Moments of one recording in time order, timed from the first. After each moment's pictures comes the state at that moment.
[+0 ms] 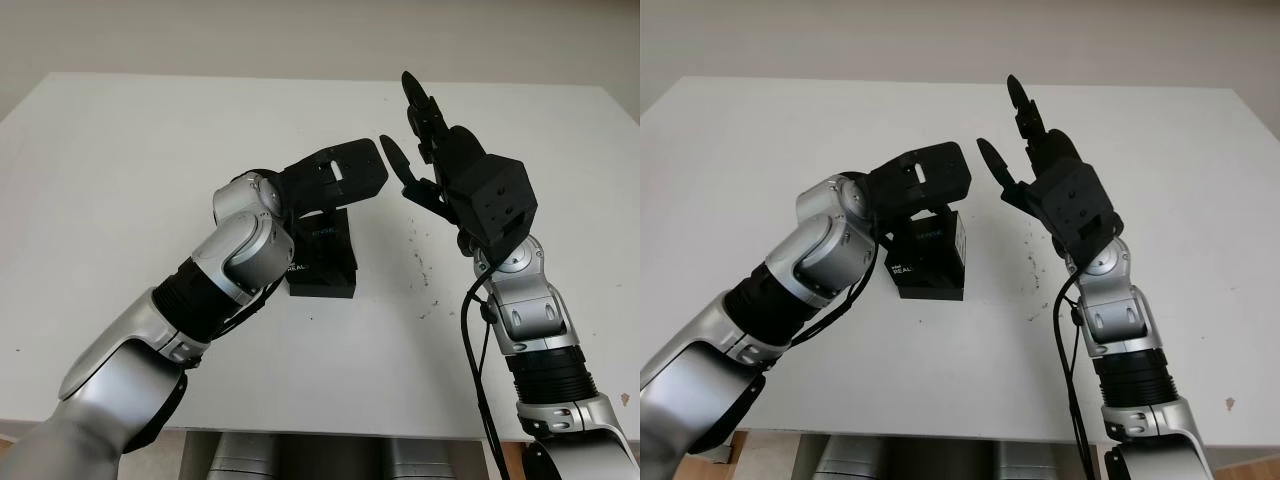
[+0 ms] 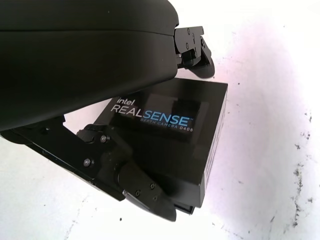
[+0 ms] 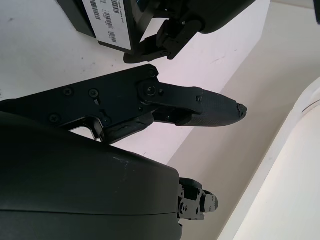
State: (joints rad) left arm -1.00 0.27 -0.61 0.11 0.51 1.13 -0.80; right arm -0.53 -0.30 0.02 0.11 -0.16 0.16 0.11
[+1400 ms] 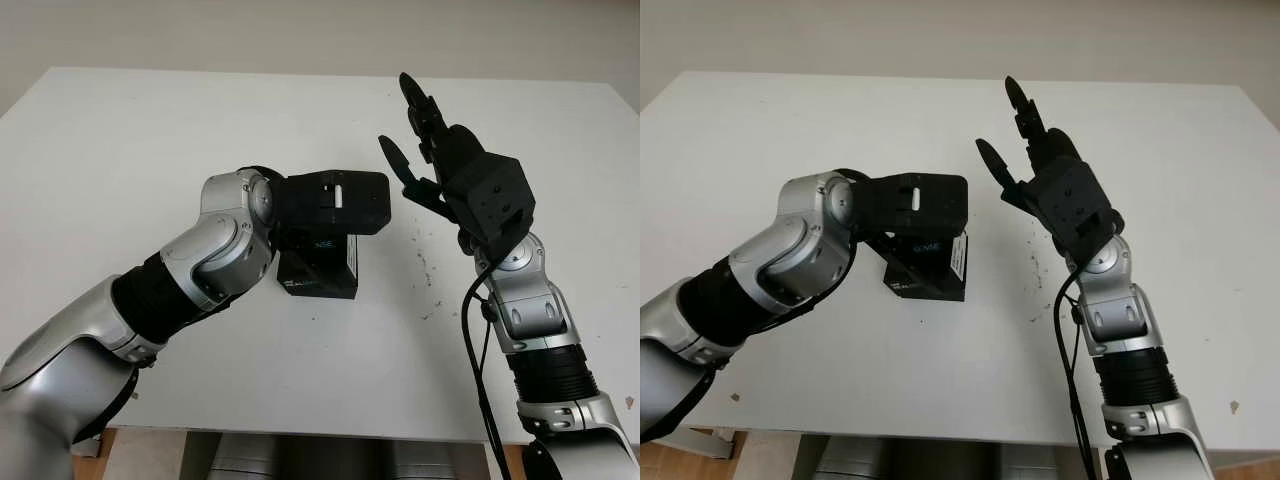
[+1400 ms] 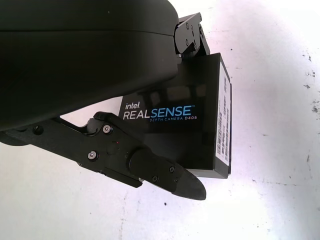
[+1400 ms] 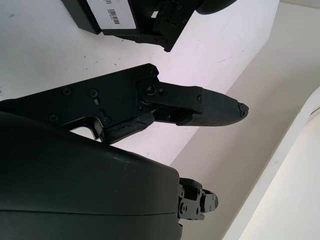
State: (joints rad) left arm -1.02 0.46 -0.74 -0.04 0.45 0.95 -0.93; right arm -0.54 -0.30 0.02 0.10 -0.19 0.18 0.12
